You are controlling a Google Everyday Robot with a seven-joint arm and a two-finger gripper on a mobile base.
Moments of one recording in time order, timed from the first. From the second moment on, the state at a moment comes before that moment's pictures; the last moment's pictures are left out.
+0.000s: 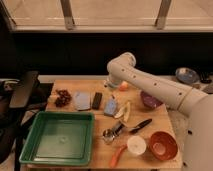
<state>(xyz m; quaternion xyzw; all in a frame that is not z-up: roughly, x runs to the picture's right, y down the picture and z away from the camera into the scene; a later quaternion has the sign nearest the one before) 0.038 0.015 0.836 -0.24 -0.02 0.31 0.92</state>
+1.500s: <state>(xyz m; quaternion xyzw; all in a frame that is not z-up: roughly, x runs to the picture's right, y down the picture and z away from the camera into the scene) 0.014 0.016 0.904 -0.29 -0.05 0.36 0.89</state>
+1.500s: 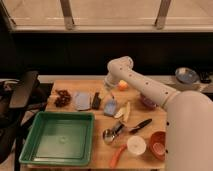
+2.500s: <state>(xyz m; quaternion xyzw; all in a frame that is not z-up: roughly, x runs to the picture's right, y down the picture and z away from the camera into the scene) 0.005 0.005 0.930 -0.32 -0.08 0.35 0.88</state>
